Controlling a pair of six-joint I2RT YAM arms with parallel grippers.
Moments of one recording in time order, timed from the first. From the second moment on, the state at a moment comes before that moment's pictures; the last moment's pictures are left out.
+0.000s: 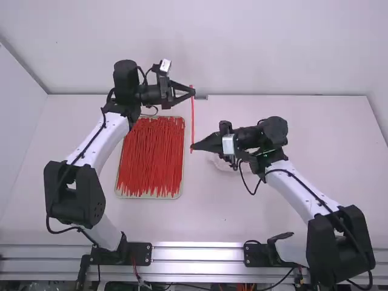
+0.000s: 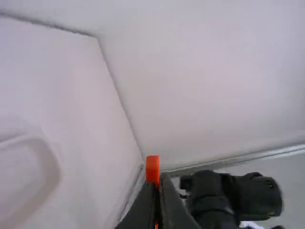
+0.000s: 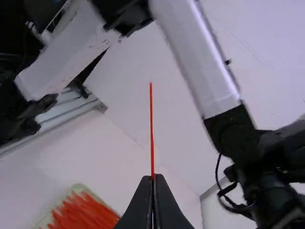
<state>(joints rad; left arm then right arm) -0.11 1.72 1.41 0.16 1.21 -0.94 0.37 1.40 0.85 0.99 -1.41 -0.25</state>
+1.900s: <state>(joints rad) -0.12 1.72 1.41 1.12 1.47 -0.32 0.40 1.40 0.94 0.80 -0.92 0.94</state>
